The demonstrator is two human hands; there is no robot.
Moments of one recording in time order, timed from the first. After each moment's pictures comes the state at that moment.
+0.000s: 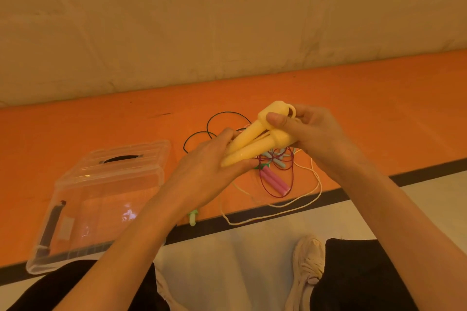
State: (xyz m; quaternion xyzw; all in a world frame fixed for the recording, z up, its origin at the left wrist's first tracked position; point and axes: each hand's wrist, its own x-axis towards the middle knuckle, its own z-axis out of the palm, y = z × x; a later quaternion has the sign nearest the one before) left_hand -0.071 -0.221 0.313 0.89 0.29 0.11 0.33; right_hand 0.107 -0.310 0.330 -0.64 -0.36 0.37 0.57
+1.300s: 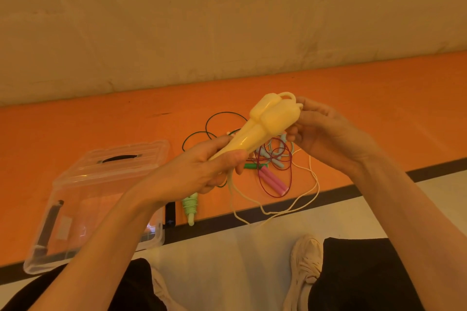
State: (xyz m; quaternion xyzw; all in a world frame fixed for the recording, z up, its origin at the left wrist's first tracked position) left_hand -0.088 -0.213 0.336 0.76 0.17 0.05 0.63; right_hand 0.132 -0.318 0.333 -0.39 -0.35 0.57 0.63
